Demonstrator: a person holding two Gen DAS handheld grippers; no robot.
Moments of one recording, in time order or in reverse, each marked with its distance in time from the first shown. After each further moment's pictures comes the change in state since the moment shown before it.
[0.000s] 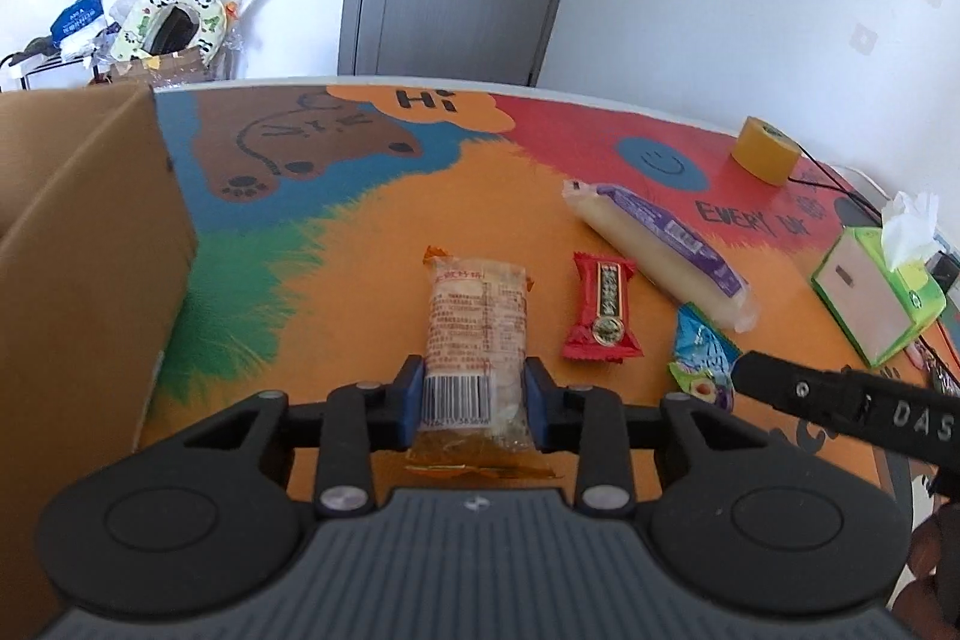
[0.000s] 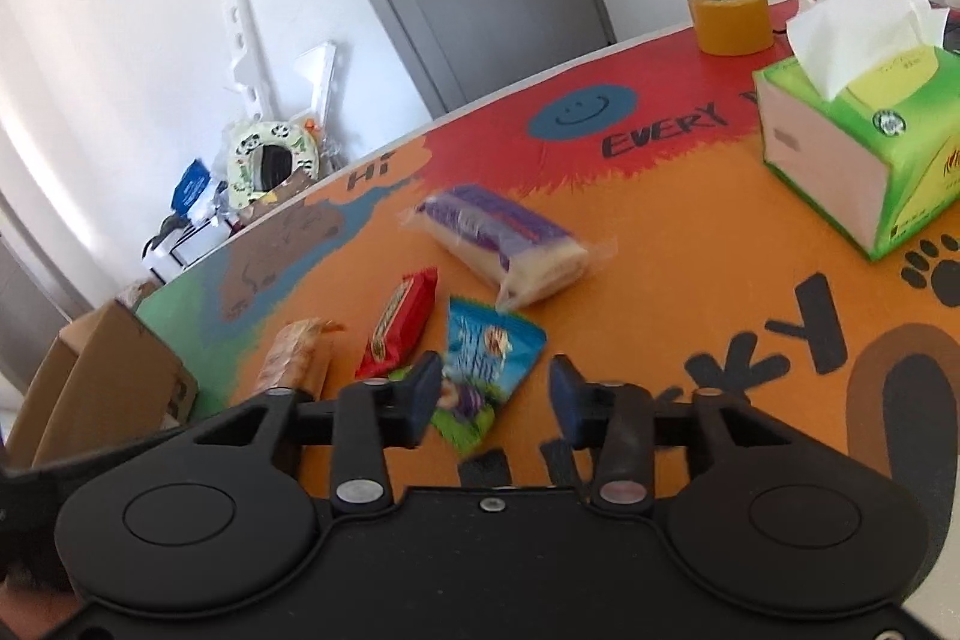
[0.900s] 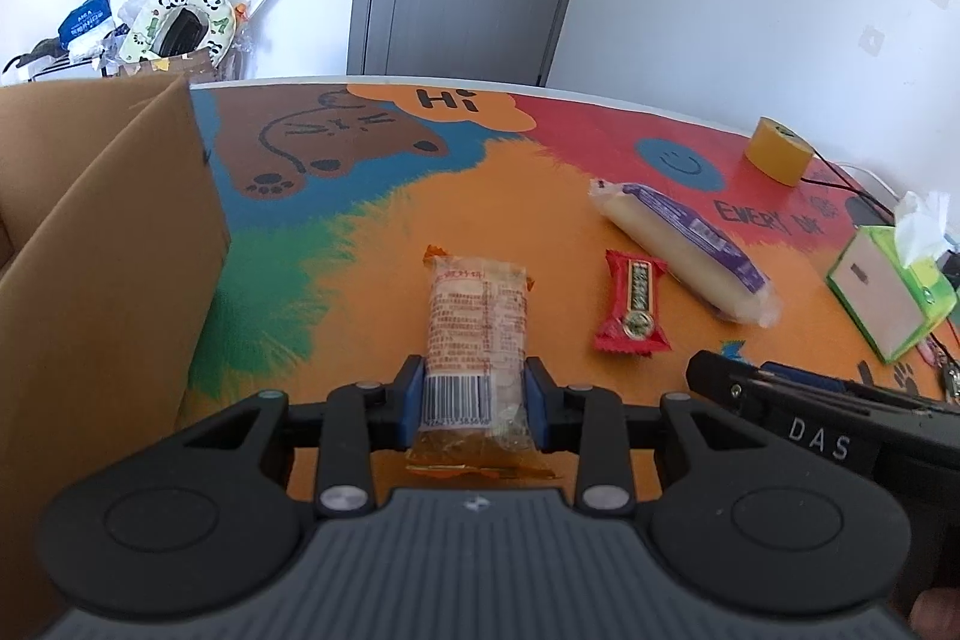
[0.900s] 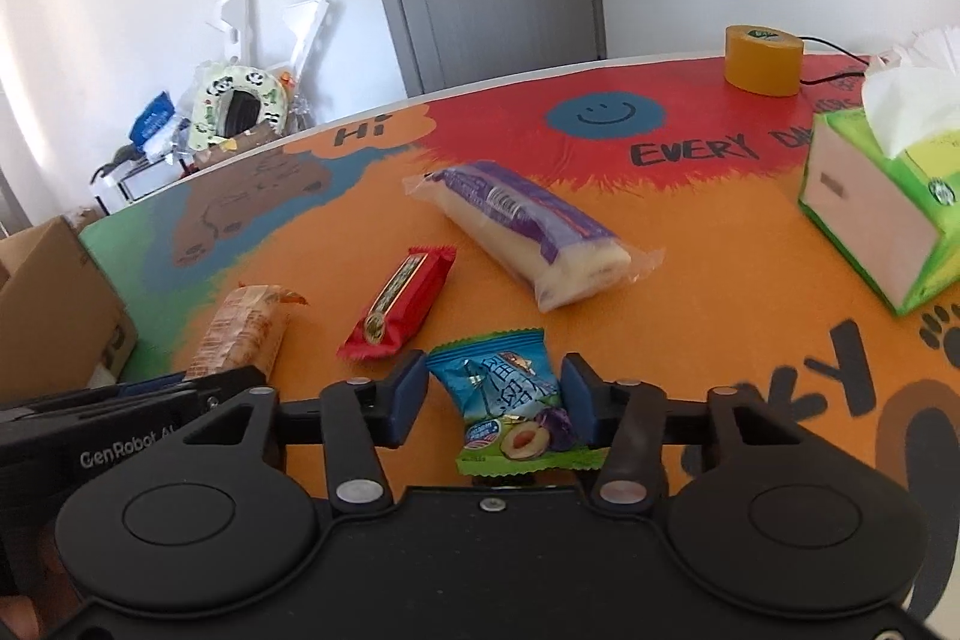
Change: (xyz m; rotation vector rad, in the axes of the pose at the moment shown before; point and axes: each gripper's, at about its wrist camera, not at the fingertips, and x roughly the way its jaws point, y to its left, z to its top) left arm -0.003 0.013 -0.005 -0.005 -0.001 0.008; right arm 0.025 0.039 -0.013 -0.175 0.012 -0.130
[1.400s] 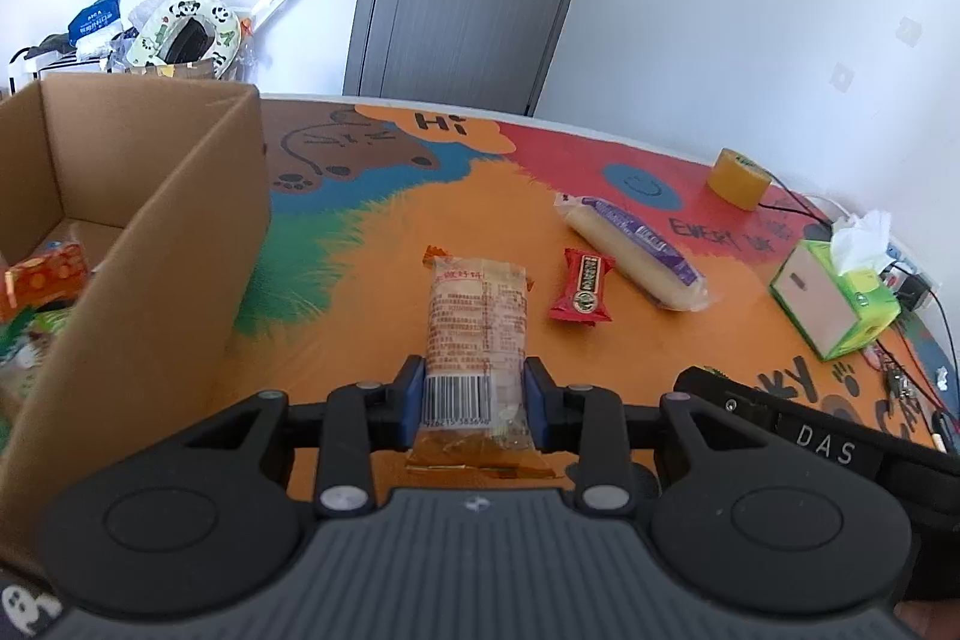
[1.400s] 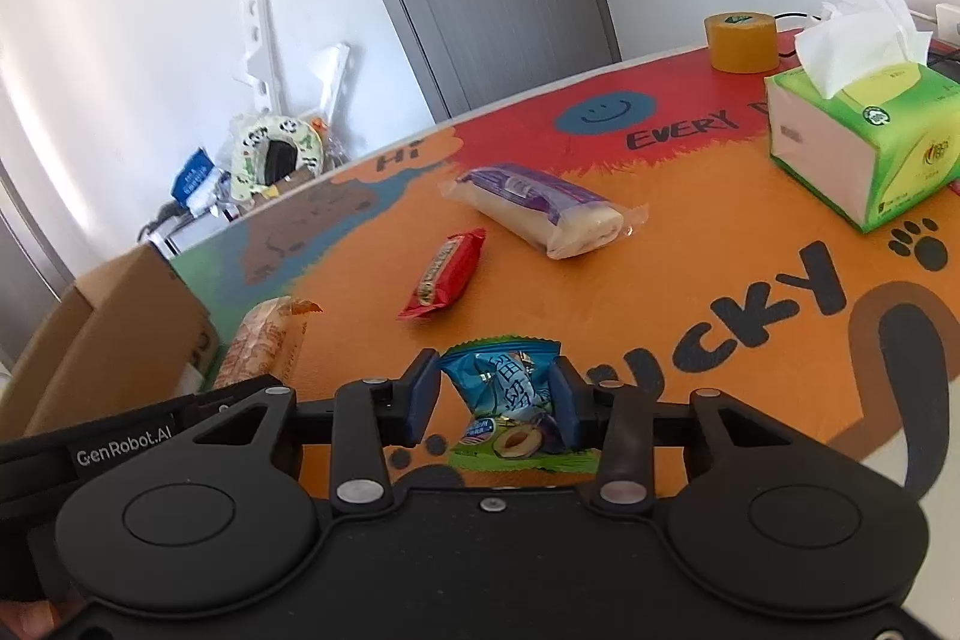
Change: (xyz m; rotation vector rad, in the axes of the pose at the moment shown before) left arm -0.055 0.001 -0.021 -0.040 -0.065 -0.042; right arm -0.051 -0.012 -0.025 0.122 -0.060 0.114
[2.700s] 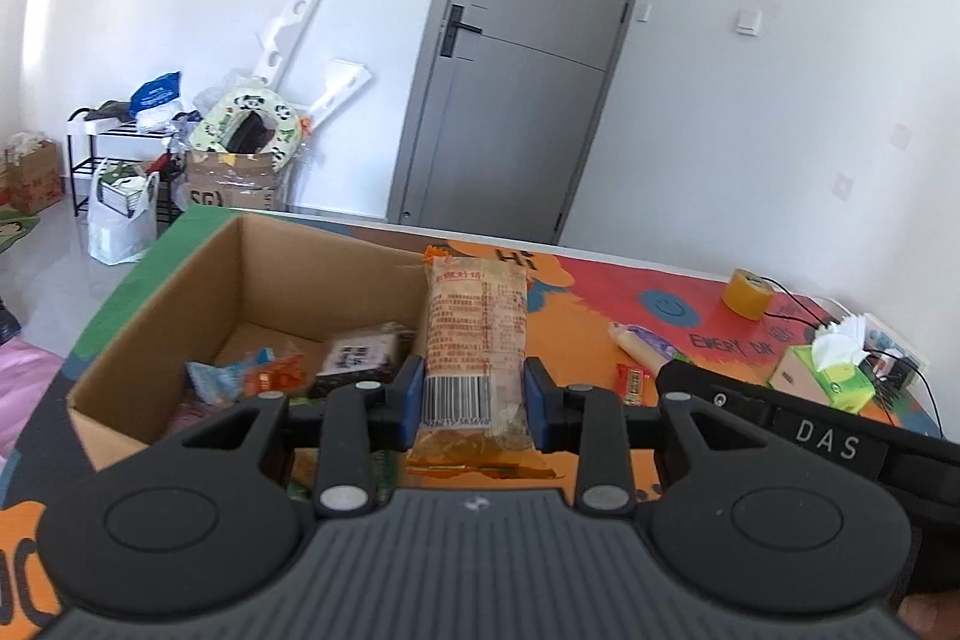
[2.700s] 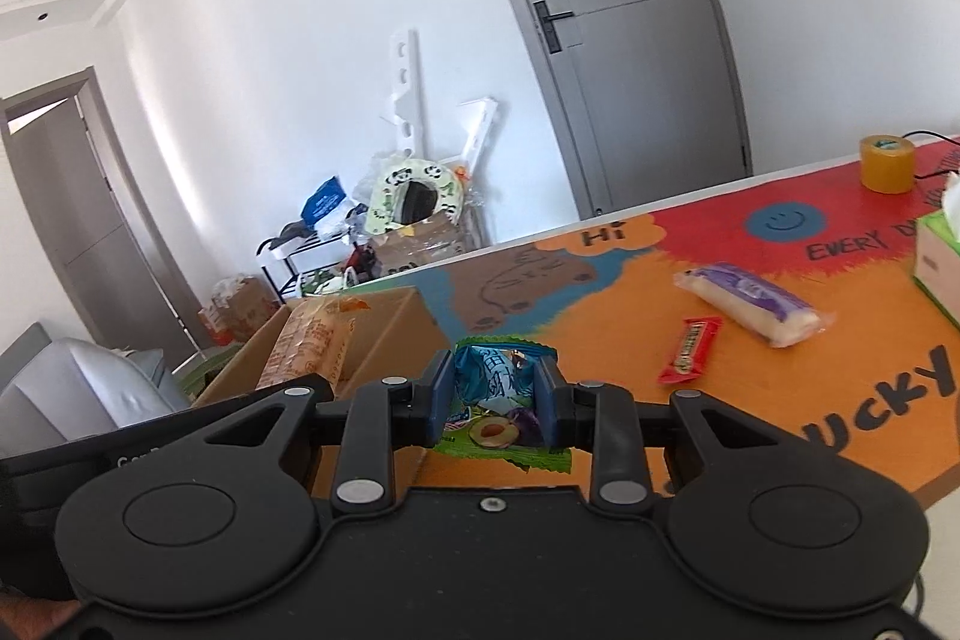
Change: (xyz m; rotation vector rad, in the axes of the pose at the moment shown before) left arm -0.118 0.062 0.014 -0.037 -0.208 0.055; right arm -0.055 0.107 0.005 -0.149 -0.115 0.202
